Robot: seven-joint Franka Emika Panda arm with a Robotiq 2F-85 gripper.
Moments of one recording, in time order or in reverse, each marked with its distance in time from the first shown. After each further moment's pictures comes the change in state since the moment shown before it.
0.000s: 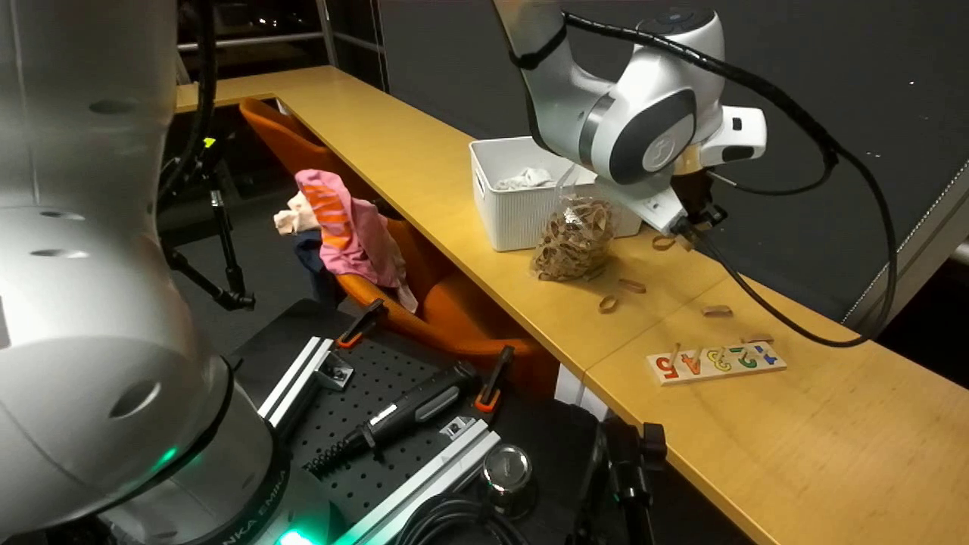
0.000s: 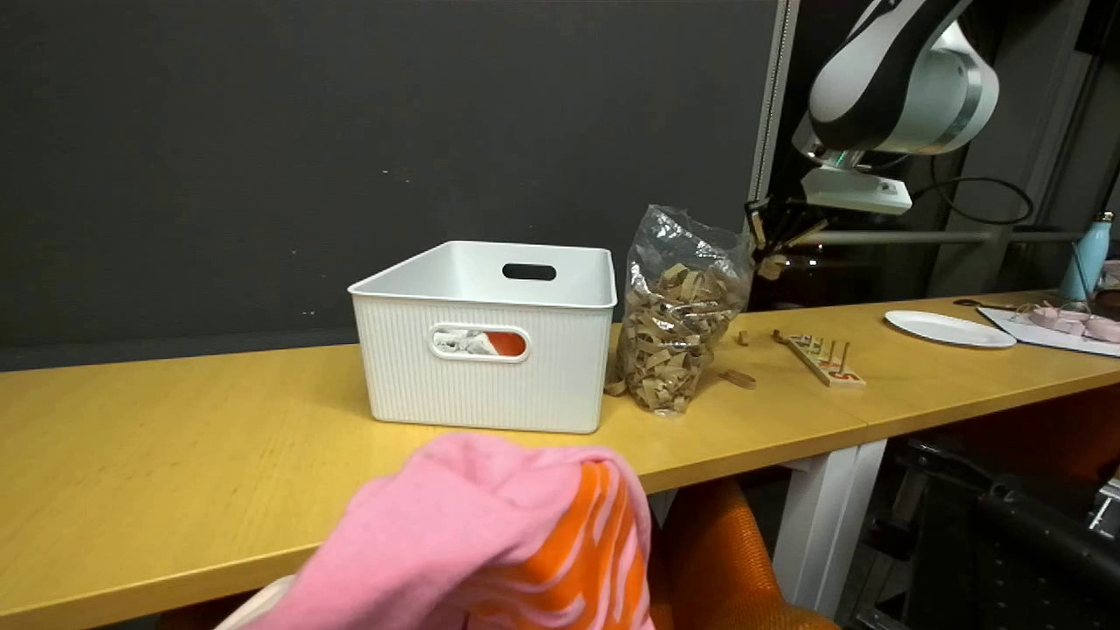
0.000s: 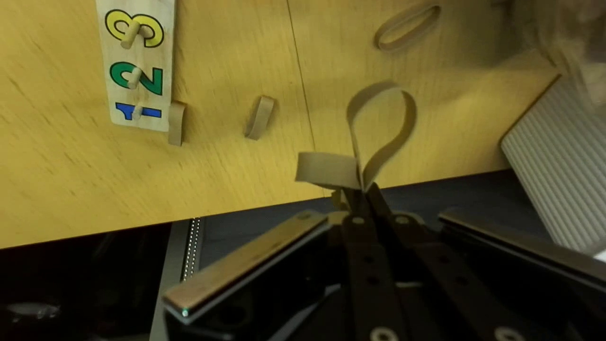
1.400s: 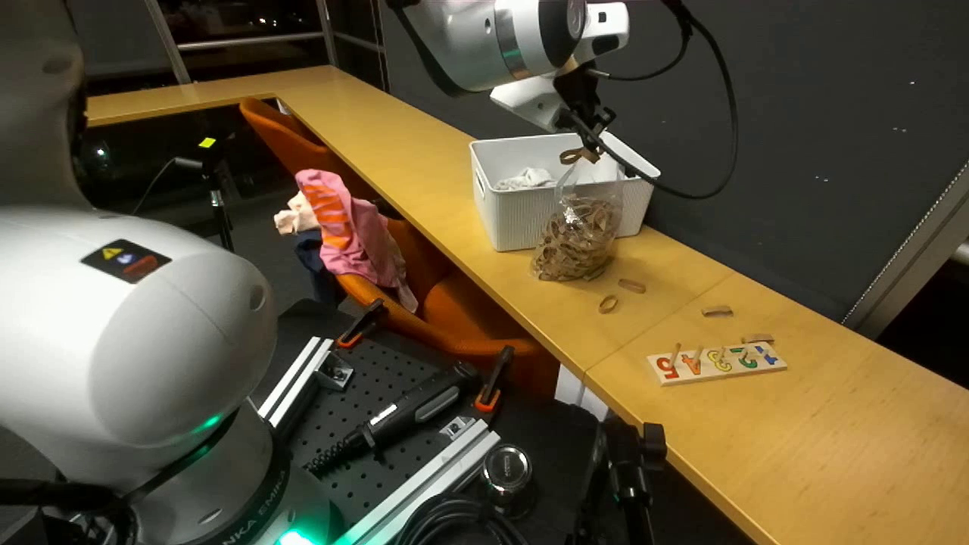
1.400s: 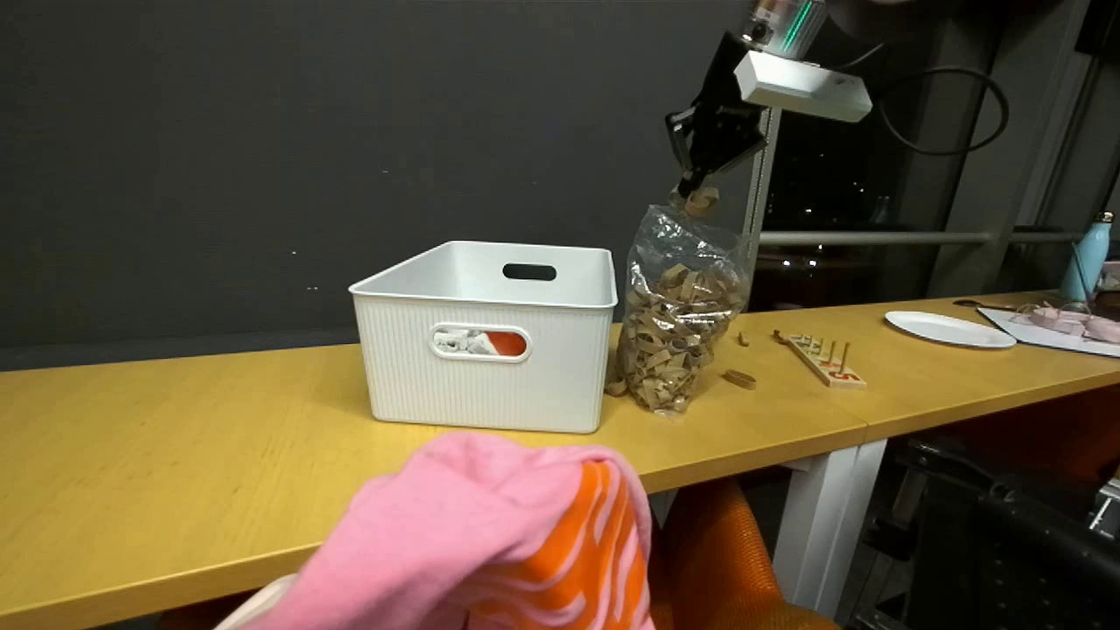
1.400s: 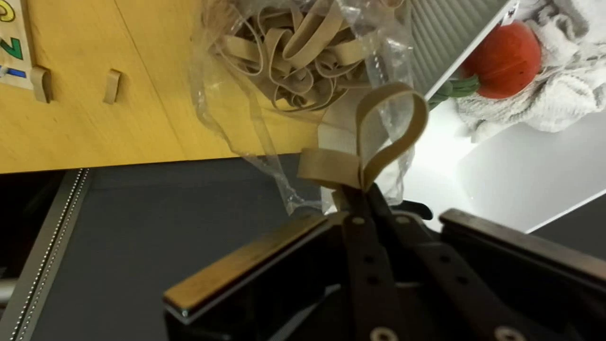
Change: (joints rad) arm 0.506 -0.236 -0.252 -0.078 -0.470 -0.133 0.556
